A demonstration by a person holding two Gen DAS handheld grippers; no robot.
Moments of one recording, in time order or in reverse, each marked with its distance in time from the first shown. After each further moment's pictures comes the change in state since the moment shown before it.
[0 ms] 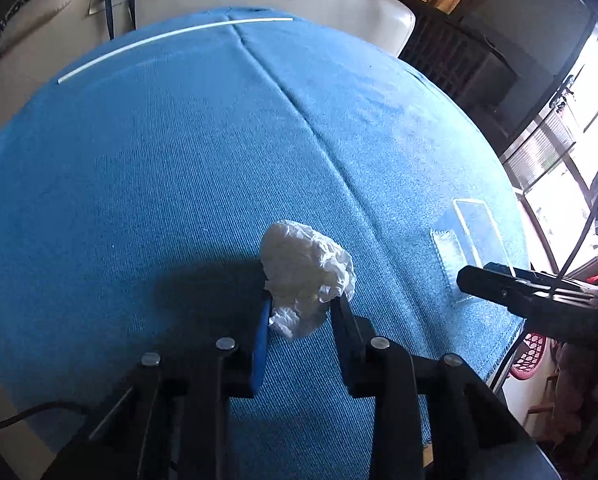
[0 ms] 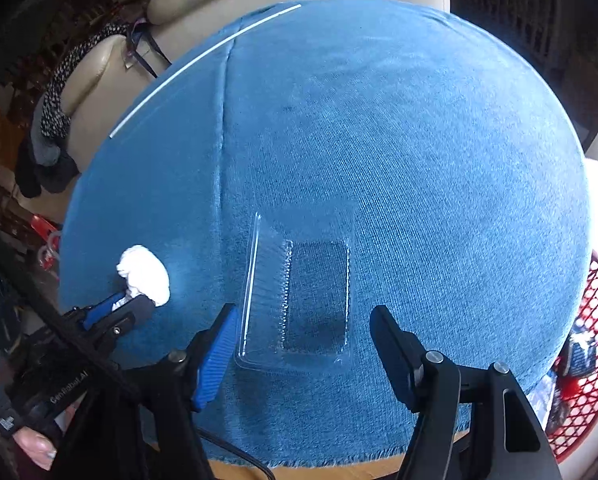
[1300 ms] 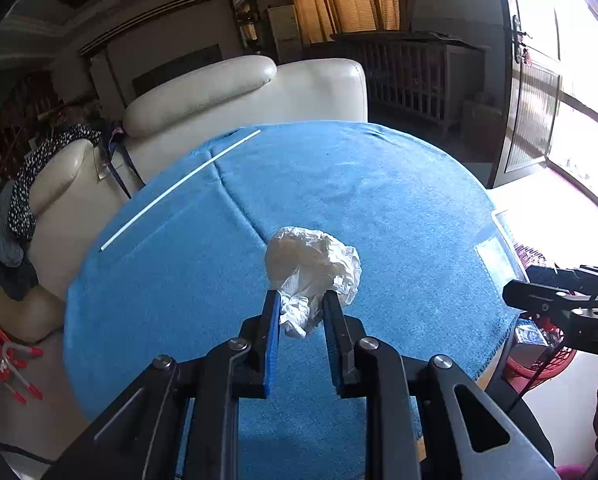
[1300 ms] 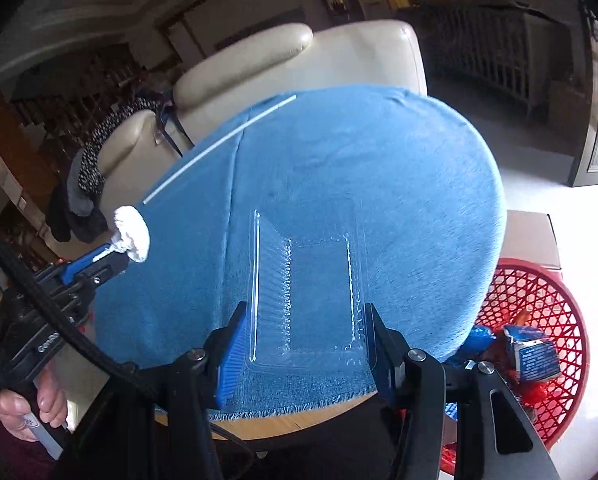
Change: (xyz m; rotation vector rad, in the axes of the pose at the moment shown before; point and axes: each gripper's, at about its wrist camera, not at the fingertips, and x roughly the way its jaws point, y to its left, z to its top) left arm -0.095 -0.123 0.007 0.345 -0.286 0.258; right arm -0.126 -0.072 -0.063 0.029 -0.320 0.088
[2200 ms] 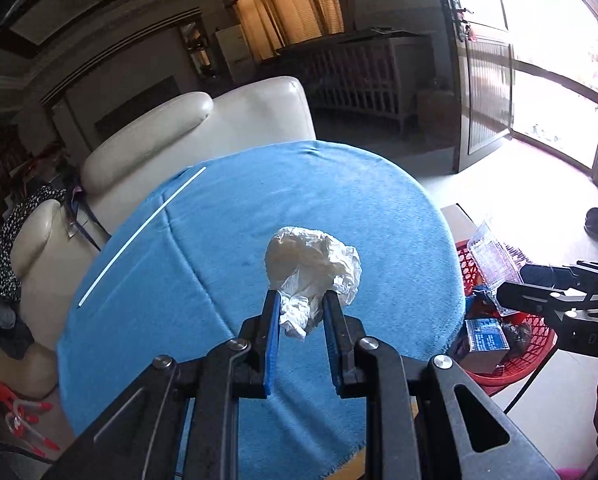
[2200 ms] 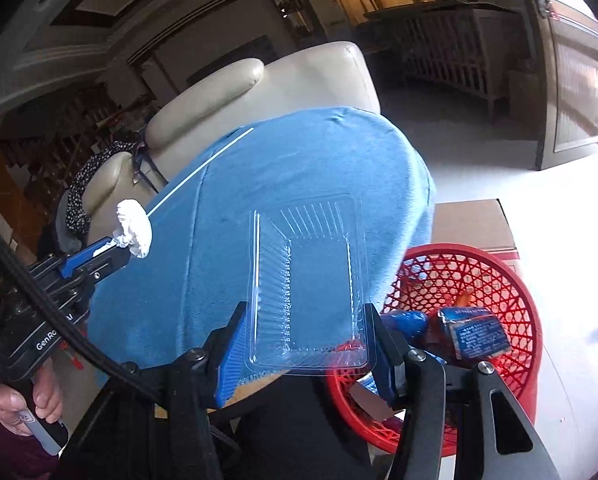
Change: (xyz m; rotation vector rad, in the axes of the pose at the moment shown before) left arm -0.018 -0.088 0.021 0.175 -0.046 -0.058; right arm -0.049 -0.066 -0.021 0.121 -0.087 -0.050
